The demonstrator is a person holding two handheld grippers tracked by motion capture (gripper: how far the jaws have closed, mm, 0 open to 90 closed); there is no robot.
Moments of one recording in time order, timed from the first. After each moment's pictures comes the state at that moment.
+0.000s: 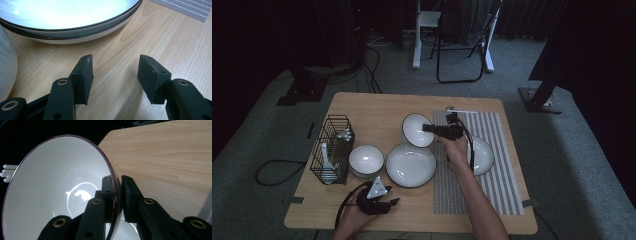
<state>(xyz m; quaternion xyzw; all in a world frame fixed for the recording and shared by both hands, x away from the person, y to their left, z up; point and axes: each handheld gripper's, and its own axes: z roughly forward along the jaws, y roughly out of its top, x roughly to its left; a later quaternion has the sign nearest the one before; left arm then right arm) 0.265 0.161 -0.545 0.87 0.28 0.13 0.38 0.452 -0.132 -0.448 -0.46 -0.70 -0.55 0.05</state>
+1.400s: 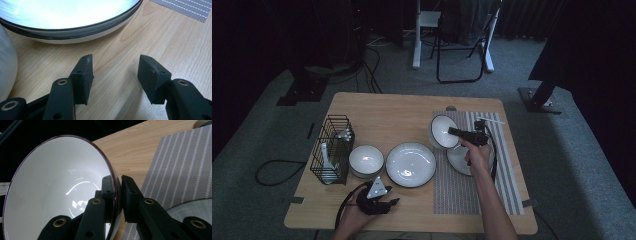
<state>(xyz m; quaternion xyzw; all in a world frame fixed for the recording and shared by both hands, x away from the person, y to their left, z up) 0.265 0.161 -0.545 0.87 0.28 0.13 0.38 0.446 -0.217 -0.478 -0.54 -0.63 -0.56 0.04</state>
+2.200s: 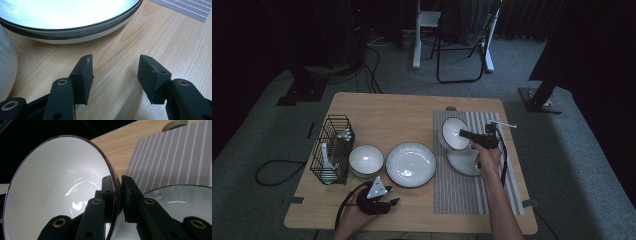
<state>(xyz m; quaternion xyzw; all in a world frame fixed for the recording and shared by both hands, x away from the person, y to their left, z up) 0.265 0.161 -0.545 0.87 0.28 0.13 0.38 0.438 -0.251 -0.483 -0.56 -0.62 -0.54 0.02</state>
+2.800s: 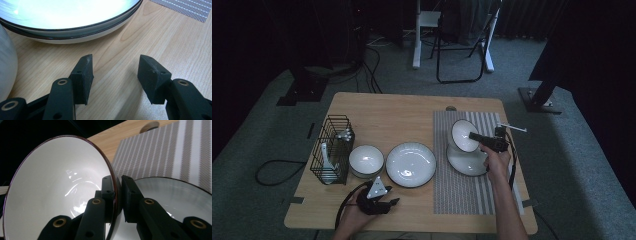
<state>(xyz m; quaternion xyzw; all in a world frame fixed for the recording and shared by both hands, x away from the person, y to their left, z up) 0.265 0.161 -0.545 0.87 0.28 0.13 0.38 0.428 -0.282 -0.488 -0.59 -0.61 -0.53 0.00</state>
